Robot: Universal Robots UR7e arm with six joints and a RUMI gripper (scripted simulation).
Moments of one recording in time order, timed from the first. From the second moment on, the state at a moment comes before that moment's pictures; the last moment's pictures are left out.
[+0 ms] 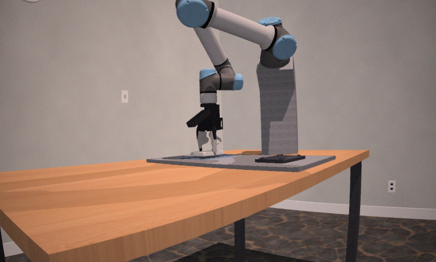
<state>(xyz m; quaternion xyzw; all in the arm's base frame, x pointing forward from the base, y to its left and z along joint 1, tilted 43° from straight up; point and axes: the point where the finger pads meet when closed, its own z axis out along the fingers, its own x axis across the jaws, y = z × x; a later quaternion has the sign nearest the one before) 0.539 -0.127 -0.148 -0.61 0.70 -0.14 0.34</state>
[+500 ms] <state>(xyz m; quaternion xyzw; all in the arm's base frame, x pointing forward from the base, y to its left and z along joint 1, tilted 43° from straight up) 0.540 -0.127 -0.149 -0.61 0.70 -0.14 0.34</state>
